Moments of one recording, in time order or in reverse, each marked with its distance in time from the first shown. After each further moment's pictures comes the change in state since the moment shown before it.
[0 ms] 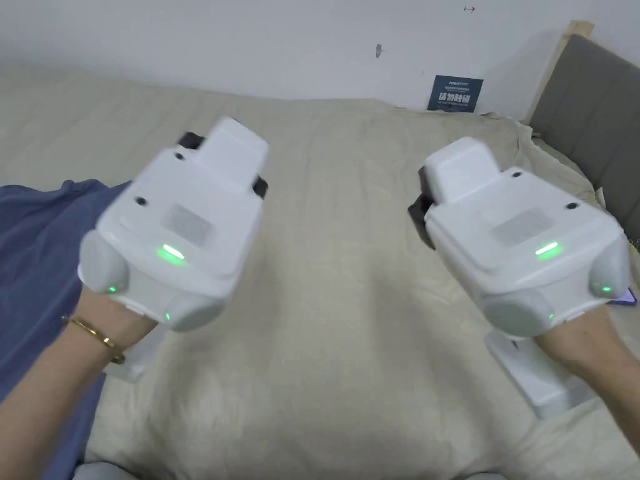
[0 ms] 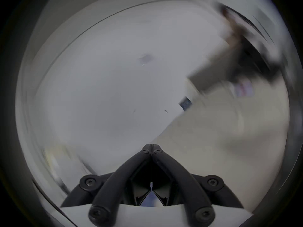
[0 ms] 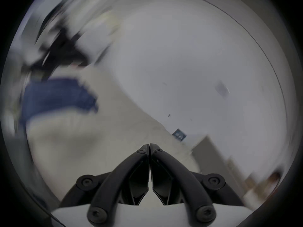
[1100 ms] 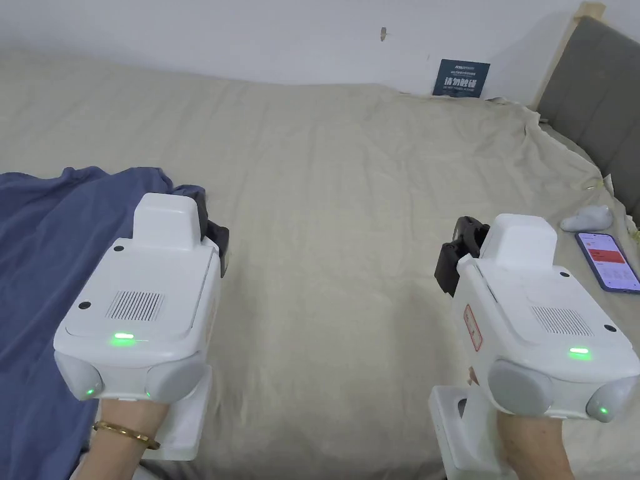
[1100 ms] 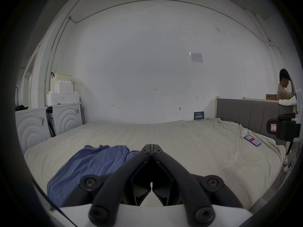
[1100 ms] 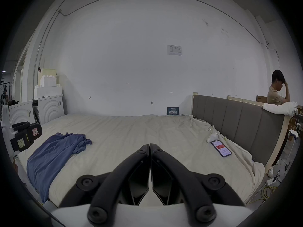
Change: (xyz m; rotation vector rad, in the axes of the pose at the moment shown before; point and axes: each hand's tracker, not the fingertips) left arm 0.018 -0.074 0.028 -0.089 0.089 0.260; right arm -0.026 -0.083 0.021 -0.022 -0.146 -0.370
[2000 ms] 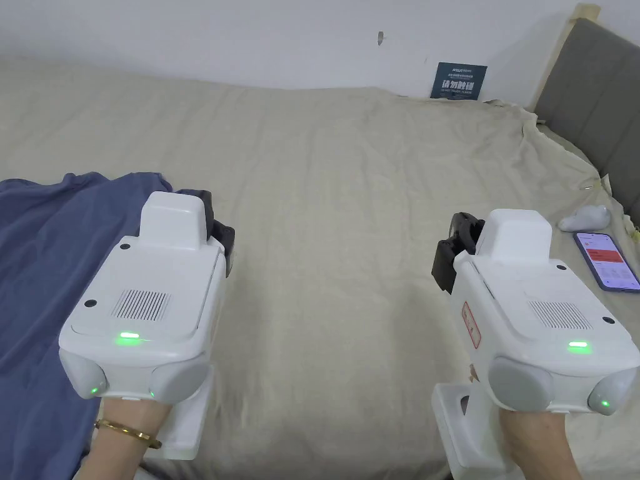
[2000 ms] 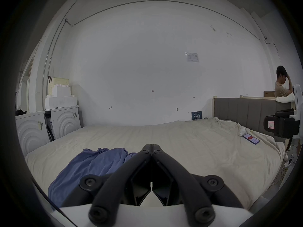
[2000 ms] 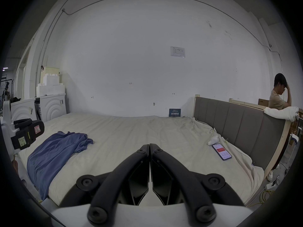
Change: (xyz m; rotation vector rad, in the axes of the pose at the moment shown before) left arm 0.006 0.005 0.005 0.016 -0.018 -0.029; right arm 0.001 0.006 0.003 0.010 0.024 0.023
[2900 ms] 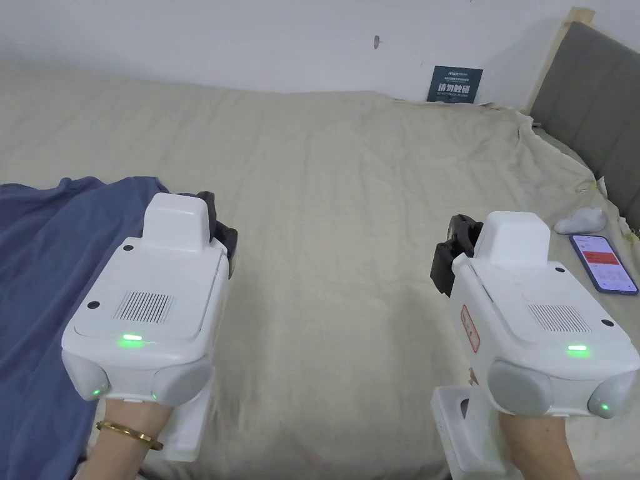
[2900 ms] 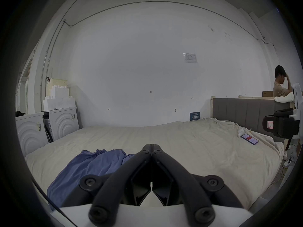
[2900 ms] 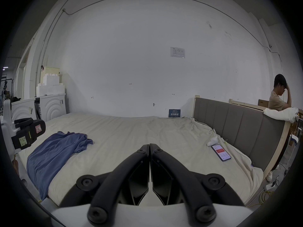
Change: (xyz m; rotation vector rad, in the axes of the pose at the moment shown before) left arm 0.004 0.002 -0.002 0.009 -0.013 -0.006; right arm 0.003 0.002 0.001 0.003 0.001 0.005
